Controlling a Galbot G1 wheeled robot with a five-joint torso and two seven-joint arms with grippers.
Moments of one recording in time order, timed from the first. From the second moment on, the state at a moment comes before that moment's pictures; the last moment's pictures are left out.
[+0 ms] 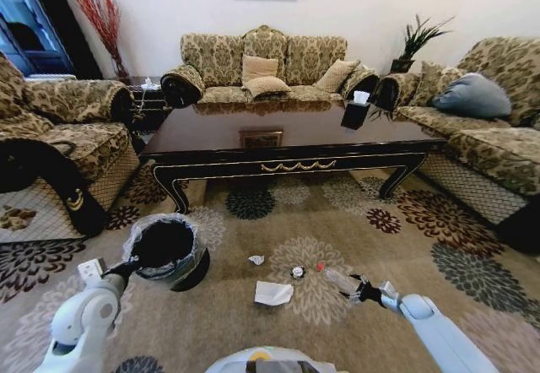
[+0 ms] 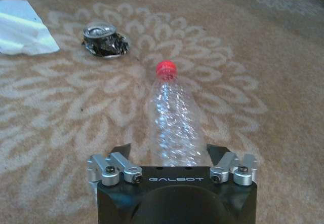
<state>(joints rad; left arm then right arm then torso) 1.52 -1.22 -0.91 -2.15 -0.80 0.74 -0.42 -1.06 0.93 0.41 0.85 -0.04 0.25 -0.72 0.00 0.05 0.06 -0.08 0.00</state>
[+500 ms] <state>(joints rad) 1.53 -1.23 -0.90 -2.16 -0.79 0.74 -0.42 -1.07 0.93 0.44 0.85 -0.11 0.28 -0.72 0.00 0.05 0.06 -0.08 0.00</state>
